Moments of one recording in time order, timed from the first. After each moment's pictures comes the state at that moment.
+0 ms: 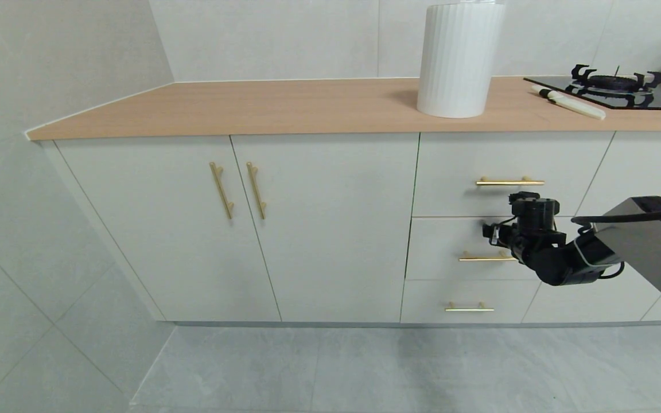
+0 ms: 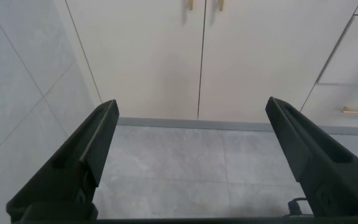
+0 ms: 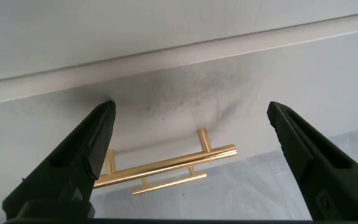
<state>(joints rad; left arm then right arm) 0.00 0.00 0.00 0.00 0.04 -0.01 0.09 2.44 -1.41 -0.73 -0.34 0.15</state>
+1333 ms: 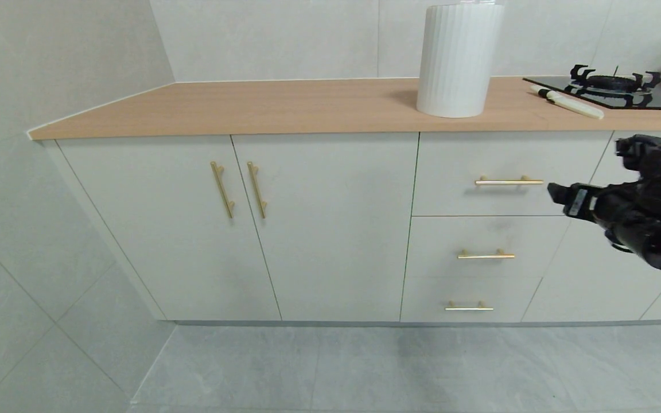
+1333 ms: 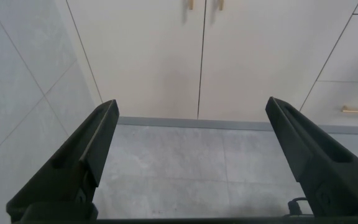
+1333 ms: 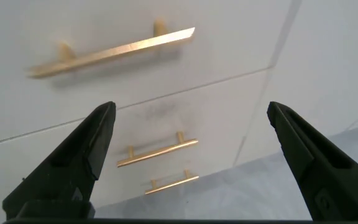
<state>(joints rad) 0.00 0.00 0.00 0.00 0.04 -0.01 0.10 1.71 -0.81 -0.81 -0.37 0.13</state>
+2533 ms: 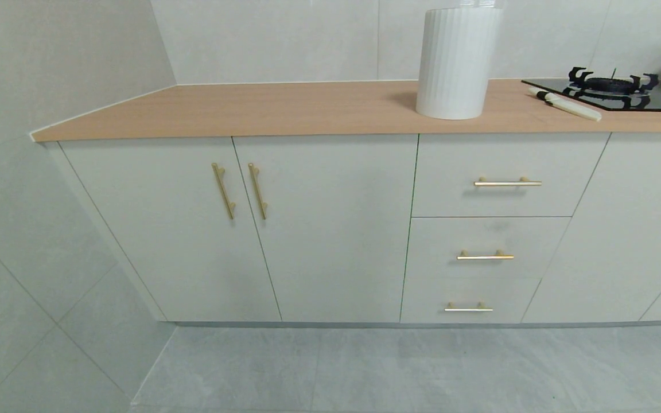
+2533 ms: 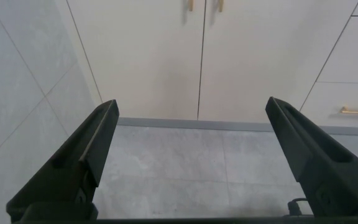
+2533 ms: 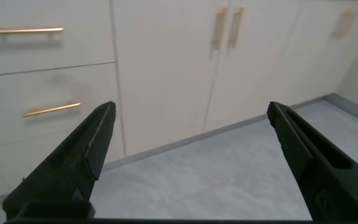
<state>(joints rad) 0.00 0.00 0.00 0.00 0.04 -0.01 0.00 0.07 -0.19 -0.05 -0.56 -0.16</state>
